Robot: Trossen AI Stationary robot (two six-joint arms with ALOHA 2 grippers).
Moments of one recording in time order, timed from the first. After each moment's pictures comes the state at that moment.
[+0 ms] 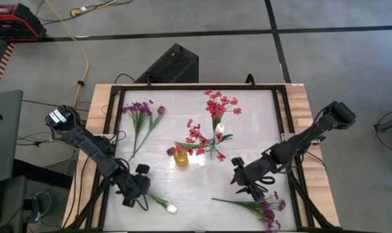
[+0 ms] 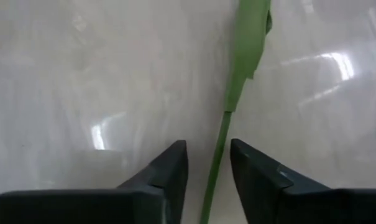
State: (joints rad) left arm -0.79 1.43 0.53 -0.21 -0.10 -0.54; right arm 0.54 1.33 0.83 -0.27 -0.06 0.18
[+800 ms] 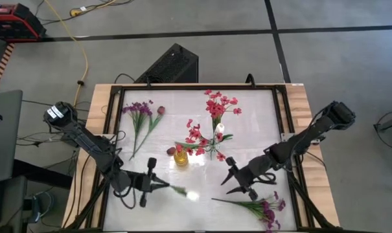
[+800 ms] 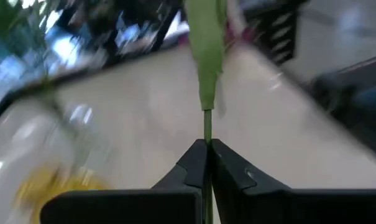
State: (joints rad) left arm -0.75 1.31 0.53 0.47 -0.61 0.06; right arm 0.51 1.33 0.68 0.25 -0.02 -0.06
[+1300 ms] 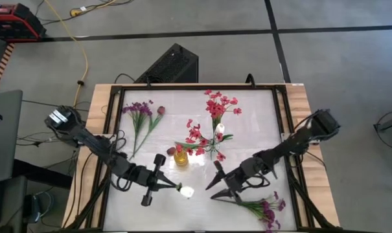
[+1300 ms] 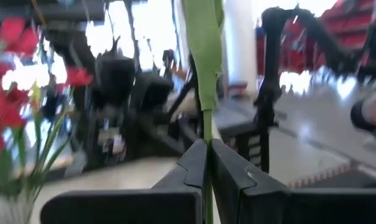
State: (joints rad) left arm -0.62 1.41 0.53 1.06 -0.34 0.19; right arm 0.47 1.62 0.71 0.82 -0.03 -0.30
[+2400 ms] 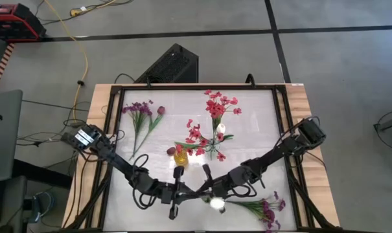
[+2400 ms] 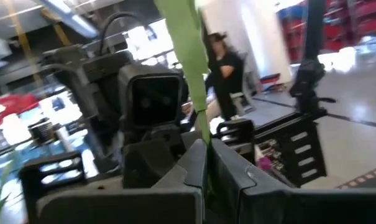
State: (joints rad) left arm -0.60 1.85 0.84 1.24 -0.45 0.44; right arm 0.50 1.84 0.93 0.92 0.13 -0.26
